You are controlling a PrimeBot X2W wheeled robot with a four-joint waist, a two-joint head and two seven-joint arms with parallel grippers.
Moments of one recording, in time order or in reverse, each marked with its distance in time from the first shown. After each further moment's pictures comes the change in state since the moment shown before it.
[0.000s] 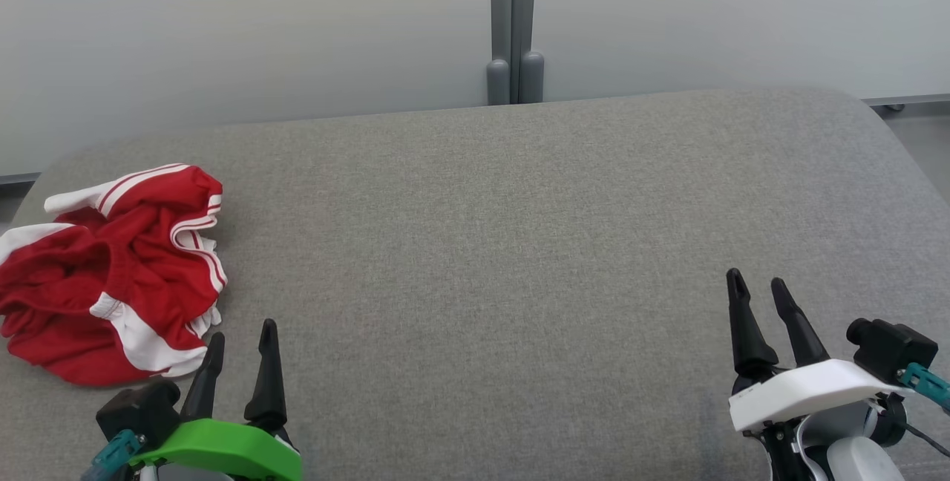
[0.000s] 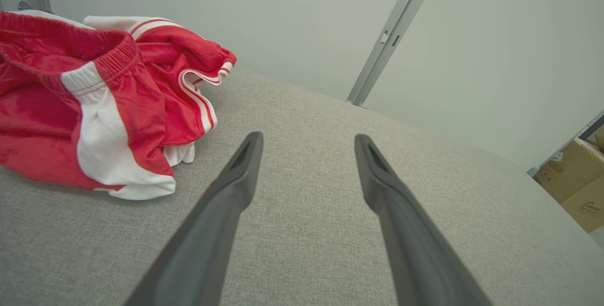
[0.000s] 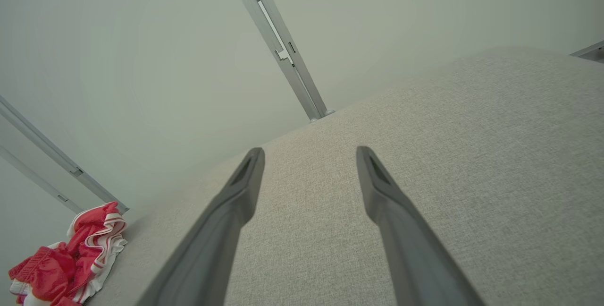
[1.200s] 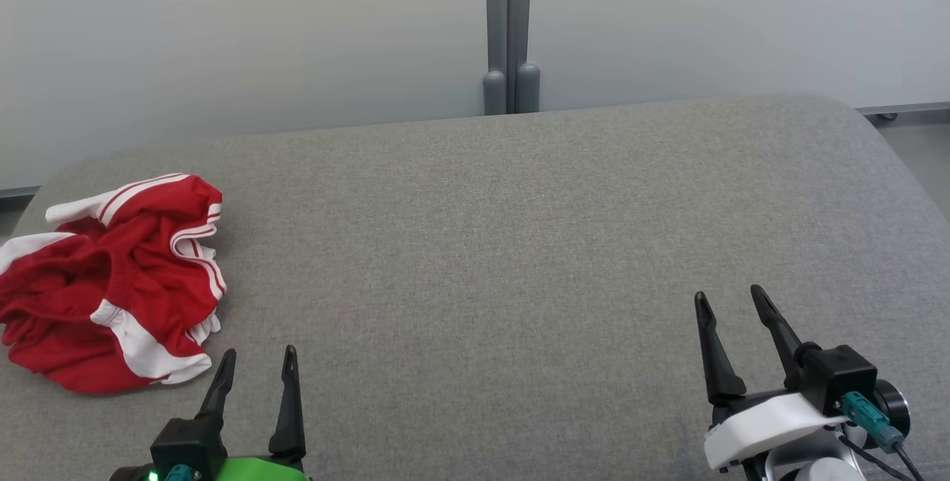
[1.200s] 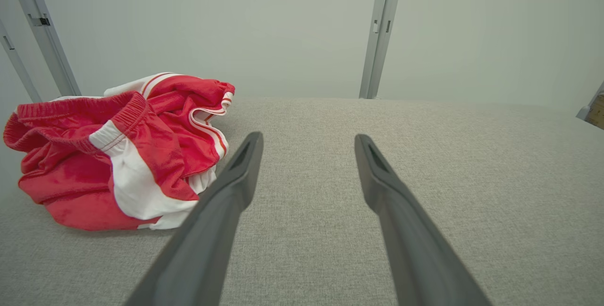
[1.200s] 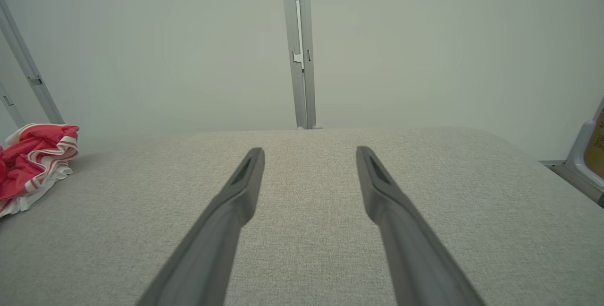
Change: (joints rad) left arm 0.064 0.000 -0.041 -0.012 0.317 0.048 -0.100; right arm 0.042 -0.014 0.072 -0.009 -0.399 -0.034 -0.102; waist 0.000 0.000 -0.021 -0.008
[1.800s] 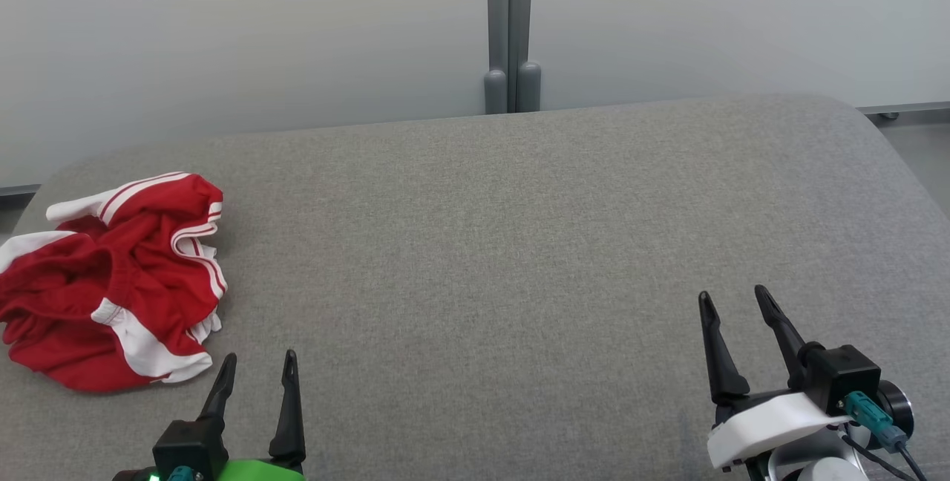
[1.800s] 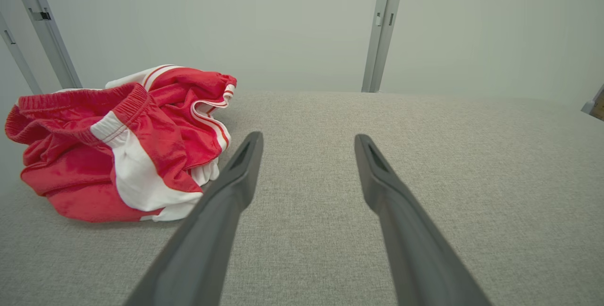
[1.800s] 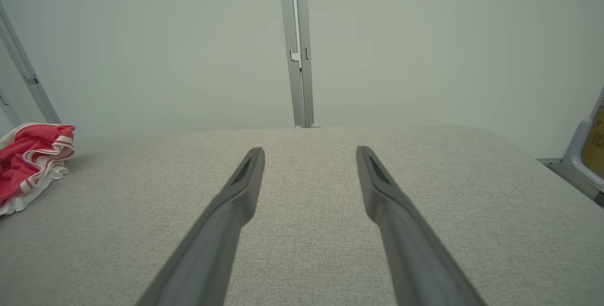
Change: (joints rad) left arm 0.000 0.000 0.000 0.019 0.003 0.000 0.000; right arm 0.000 0.000 -0.008 0.005 0.000 0.000 0.000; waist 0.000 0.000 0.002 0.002
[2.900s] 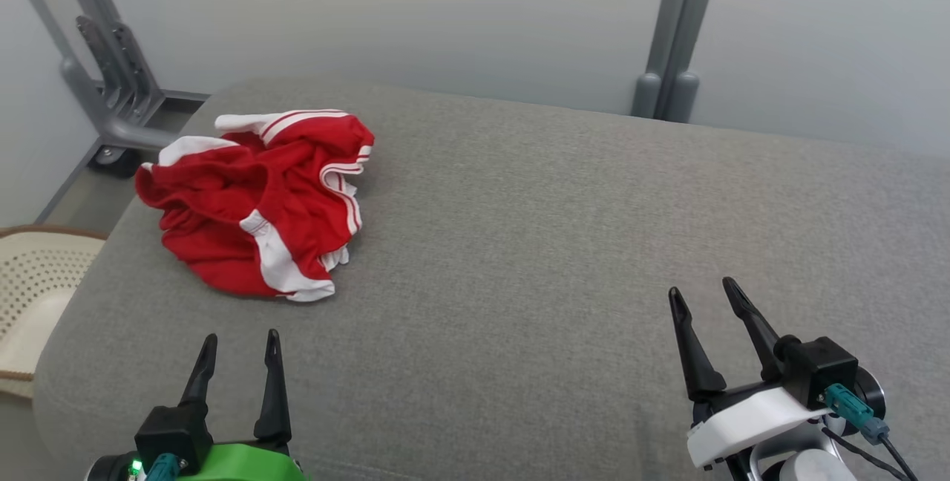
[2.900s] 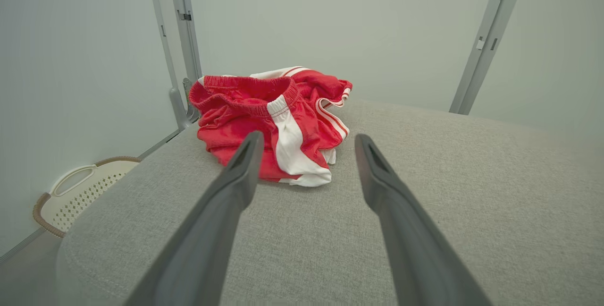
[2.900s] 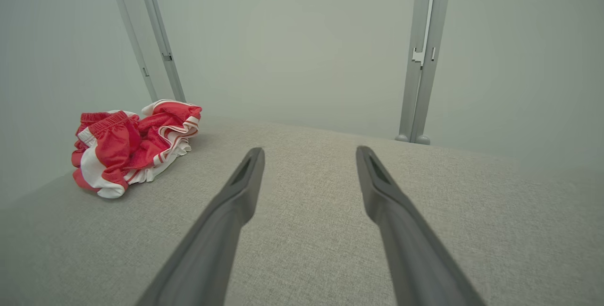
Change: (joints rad) left arm -0.024 -0.001 0.035 -0.023 0.018 0.006 0.000; right arm -0.026 0.007 0.043 0.000 0.010 0.046 0.000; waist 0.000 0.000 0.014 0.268
